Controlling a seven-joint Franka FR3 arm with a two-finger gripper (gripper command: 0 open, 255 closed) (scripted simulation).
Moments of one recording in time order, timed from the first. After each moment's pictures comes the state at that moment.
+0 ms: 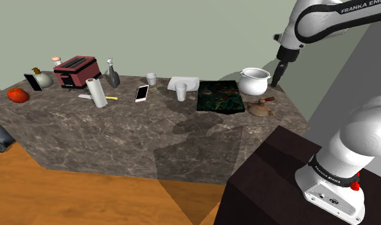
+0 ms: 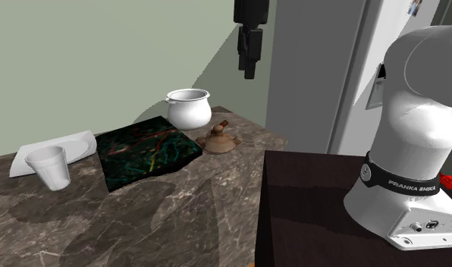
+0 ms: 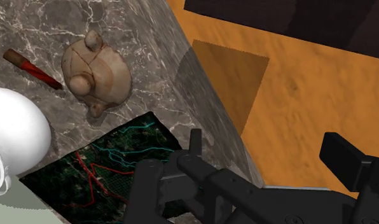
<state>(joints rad) -0.12 -0.69 -0.26 -2.67 -0.20 2.05 -0.45</state>
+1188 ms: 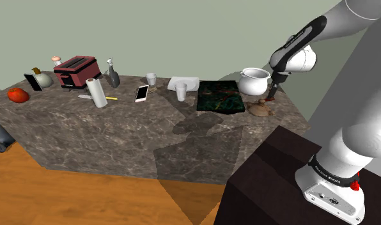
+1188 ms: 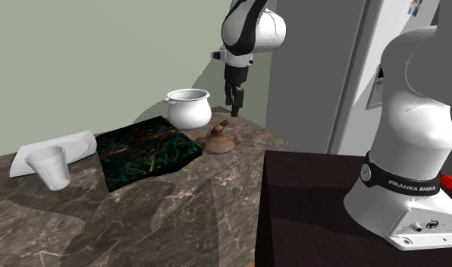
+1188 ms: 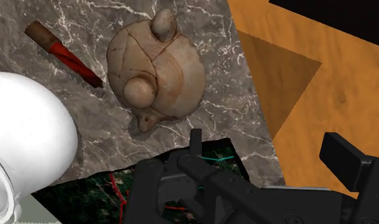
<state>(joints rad) -0.05 0.01 -0.64 -2.55 0.06 2.69 -1.08</state>
